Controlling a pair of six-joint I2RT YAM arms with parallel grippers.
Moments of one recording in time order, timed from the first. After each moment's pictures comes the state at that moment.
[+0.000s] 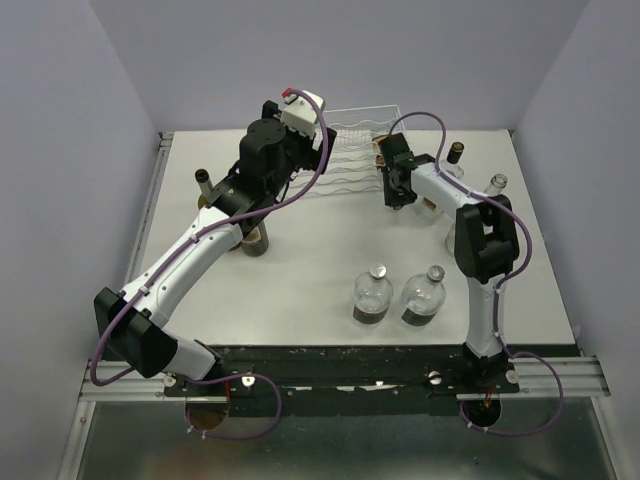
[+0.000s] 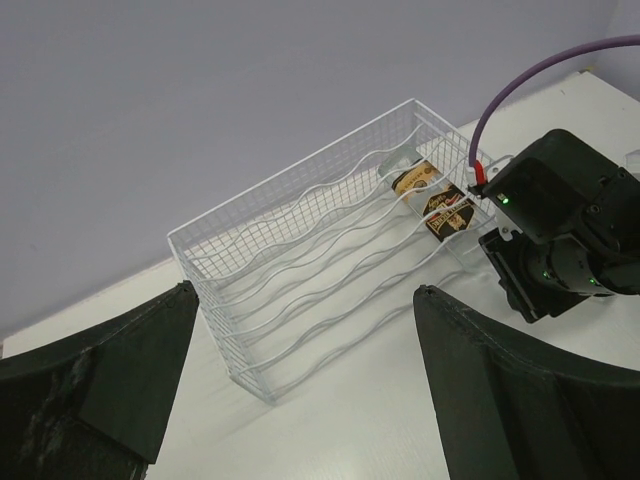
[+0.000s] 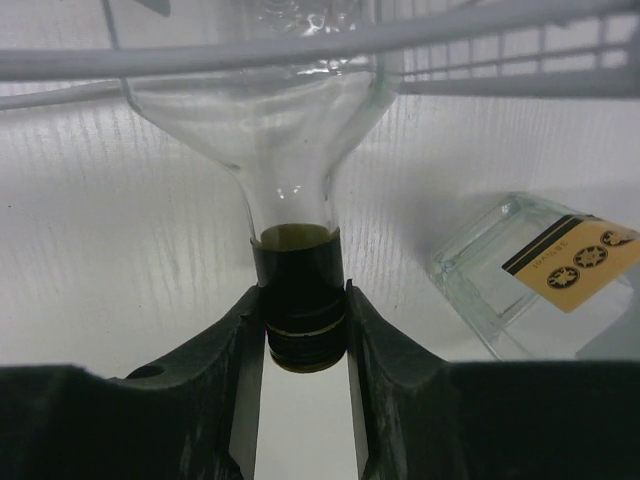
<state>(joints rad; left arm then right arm) -0.61 1.42 1.46 -0.11 -0.20 0.13 0.36 2.12 1.69 -0.65 0.28 0.25</state>
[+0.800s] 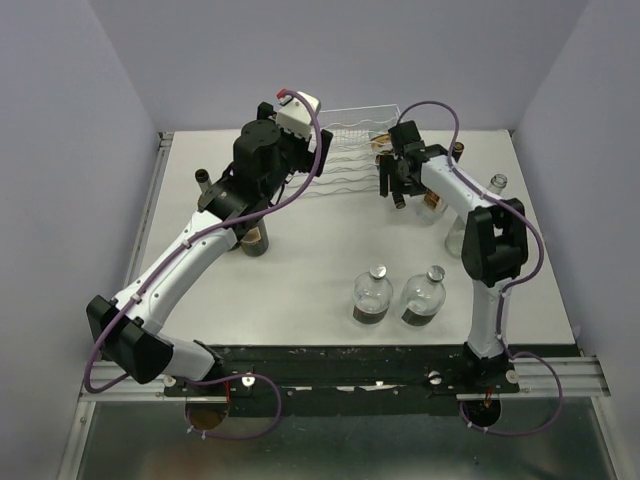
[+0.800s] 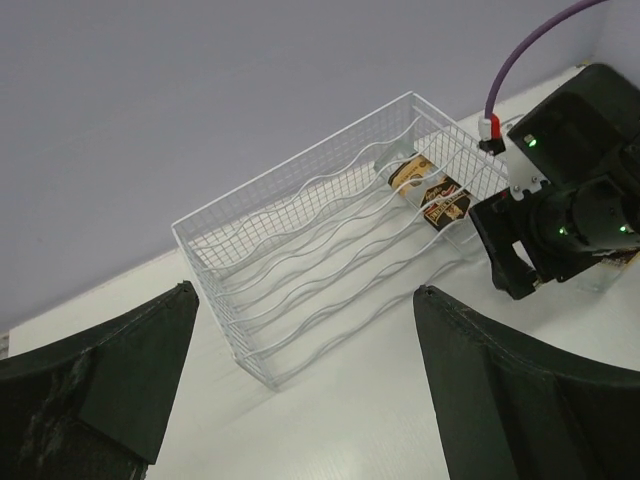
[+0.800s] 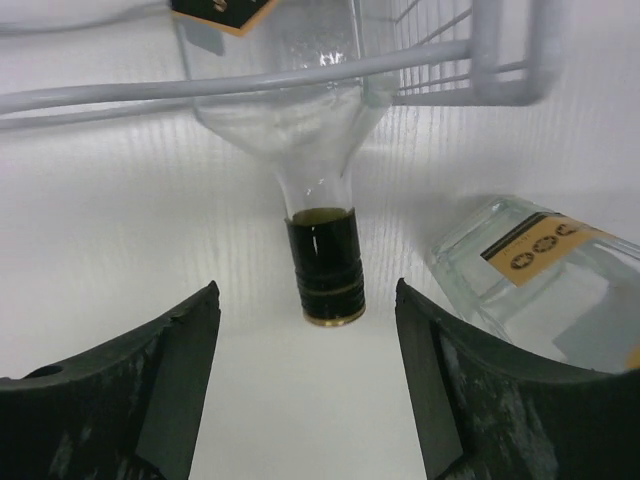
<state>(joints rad) -0.61 1.39 1.46 -0.16 -0.20 0.12 0.34 2.10 1.75 -0.70 0.21 0.25</state>
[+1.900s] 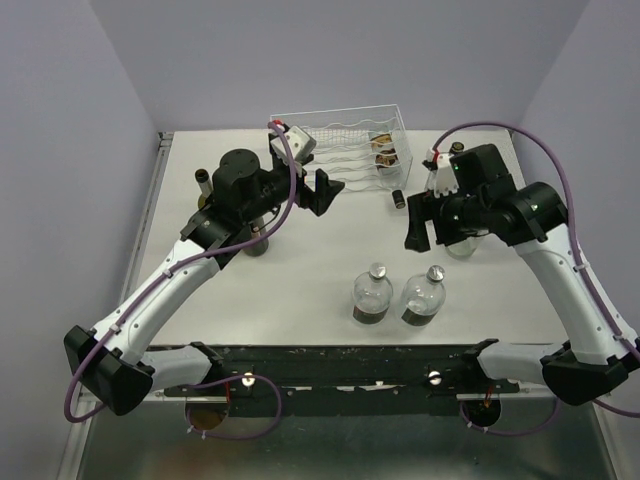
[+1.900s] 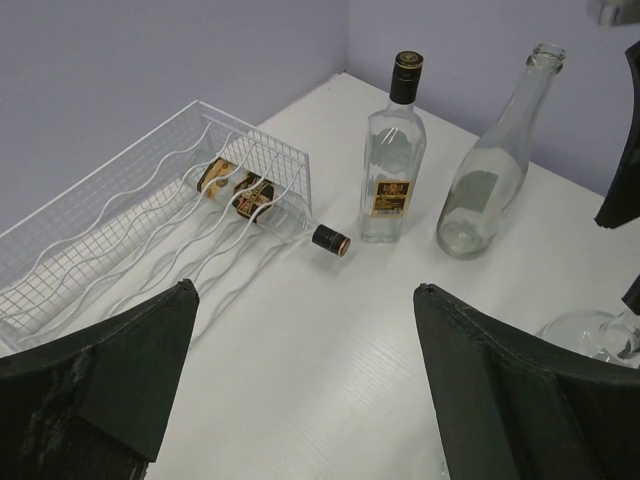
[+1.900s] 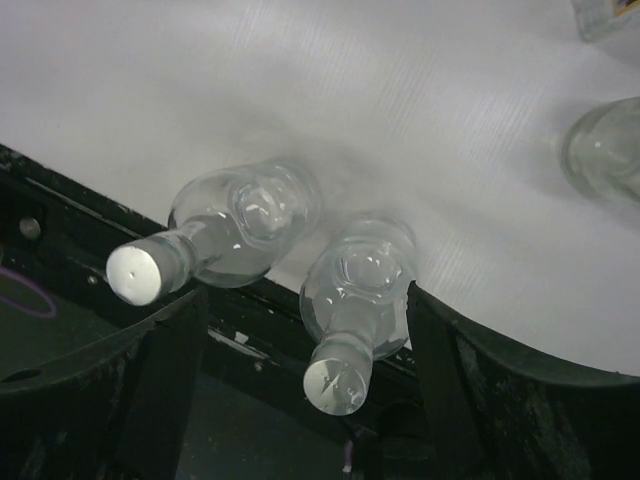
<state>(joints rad) -0.61 1.20 1.24 -0.07 0.26 -0.01 0.47 1.26 1.65 -1.29 -0.12 0.15</state>
